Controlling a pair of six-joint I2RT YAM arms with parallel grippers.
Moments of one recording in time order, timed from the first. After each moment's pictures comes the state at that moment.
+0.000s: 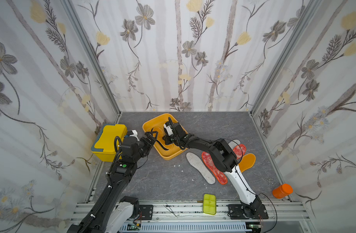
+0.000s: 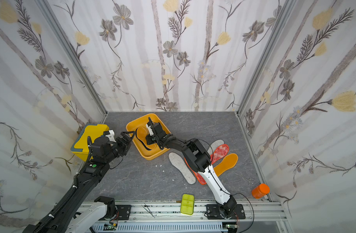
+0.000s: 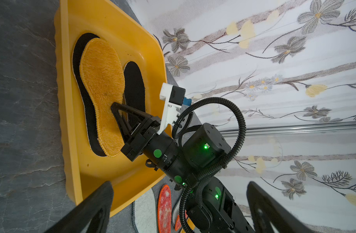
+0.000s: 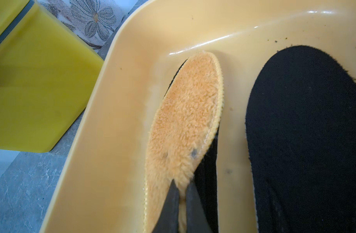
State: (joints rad) left arm -0.19 0.89 0.65 -0.08 0.27 -1.16; right arm 0.78 2.44 1.86 -0.01 -0.23 0.37
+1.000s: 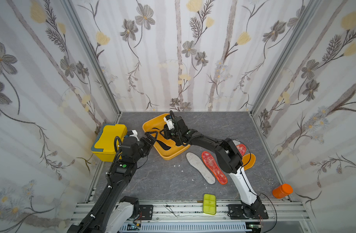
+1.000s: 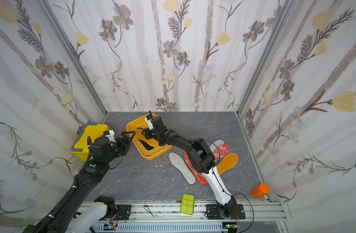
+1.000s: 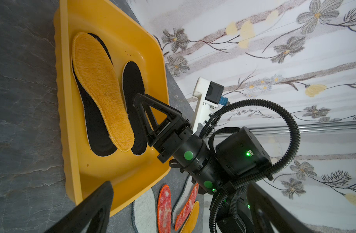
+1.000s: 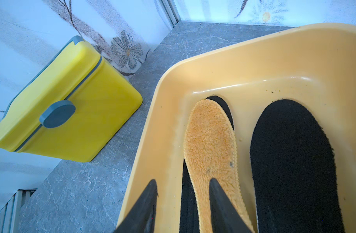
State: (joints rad) left arm -0.19 0.89 0.65 -0.08 0.27 -1.16; right arm 0.77 2.34 1.87 -0.02 -0.26 0.37
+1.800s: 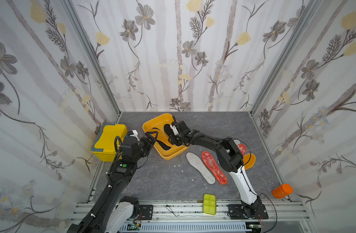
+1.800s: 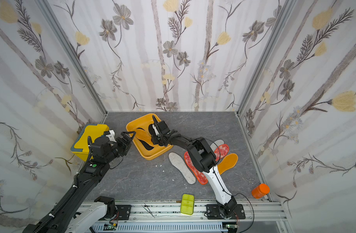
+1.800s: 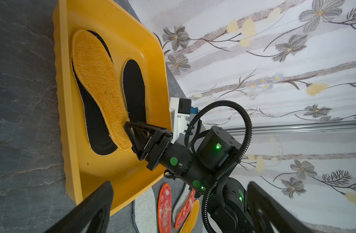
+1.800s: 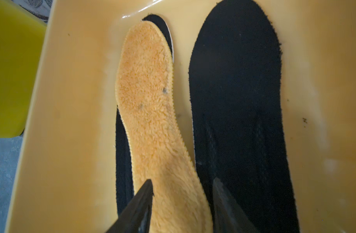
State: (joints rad) left arm -0.19 0.90 0.65 -0.08 0.28 -1.16; right arm 0.74 2.33 1.81 -0.28 -0.19 0.36
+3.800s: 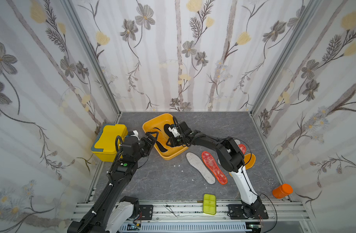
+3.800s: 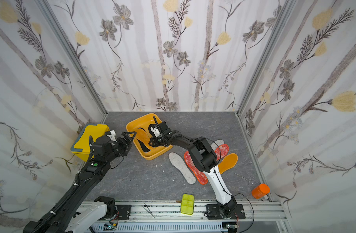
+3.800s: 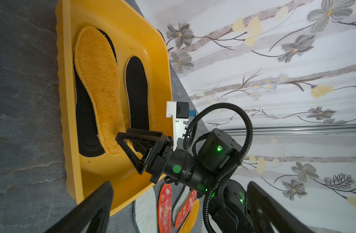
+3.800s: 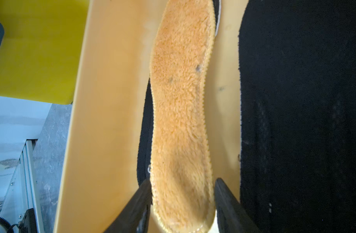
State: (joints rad) left arm -0.19 0.92 0.65 -0.08 0.28 -1.18; right arm 0.73 2.32 1.78 -0.28 -0.42 0.36
